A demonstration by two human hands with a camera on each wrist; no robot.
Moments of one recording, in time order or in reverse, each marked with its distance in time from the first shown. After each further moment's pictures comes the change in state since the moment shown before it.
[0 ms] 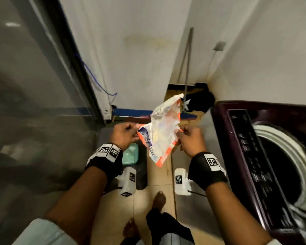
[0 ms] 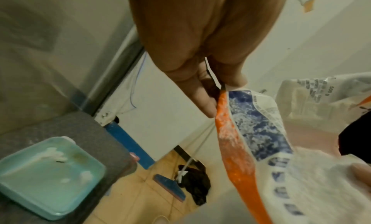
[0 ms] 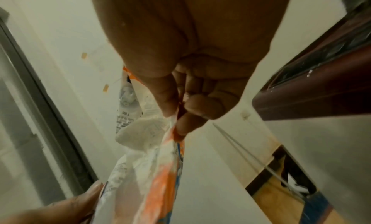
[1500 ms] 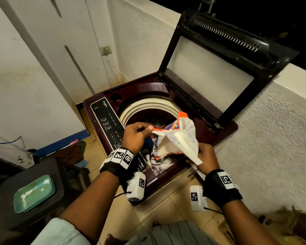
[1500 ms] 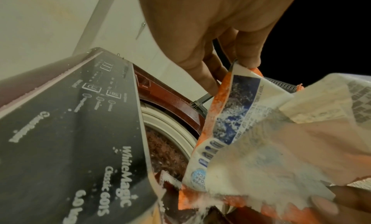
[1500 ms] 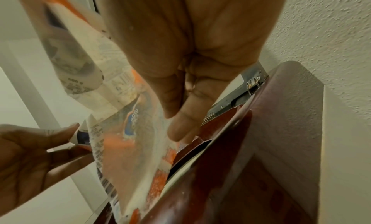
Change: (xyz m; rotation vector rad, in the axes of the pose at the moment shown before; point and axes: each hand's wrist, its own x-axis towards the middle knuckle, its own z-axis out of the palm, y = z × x) left_hand -0.217 -0.014 0.436 0.273 -0.493 0.304; right_hand -0.228 0.234 -0.390 0.083 0.479 0.190
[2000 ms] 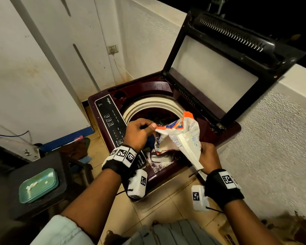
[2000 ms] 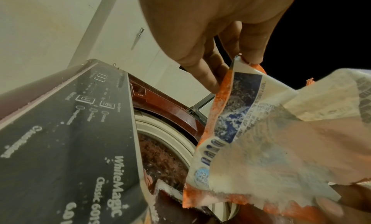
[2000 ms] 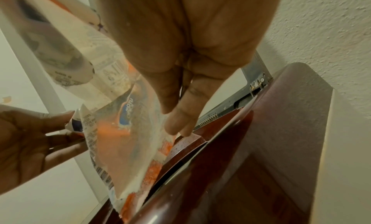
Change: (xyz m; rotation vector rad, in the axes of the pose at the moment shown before) left_hand -0.009 0.005 0.005 0.012 0.026 0.080; right_hand 0.000 0.004 -0.007 -0.022 0.013 -0.142
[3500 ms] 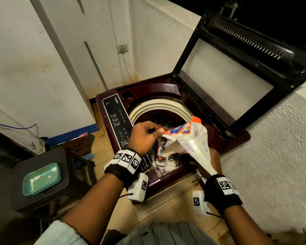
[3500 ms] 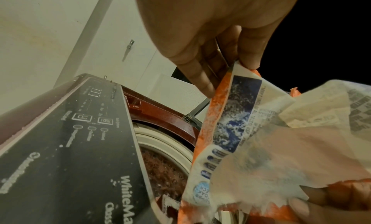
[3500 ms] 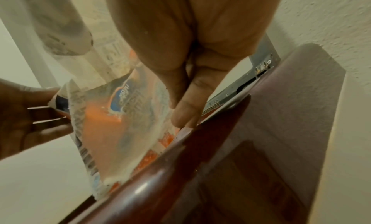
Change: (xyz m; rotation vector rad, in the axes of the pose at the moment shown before) left_hand -0.004 0.004 -0.007 0.169 -0.023 0.128; right_hand 0.018 0.017 0.016 0.047 0.016 0.086
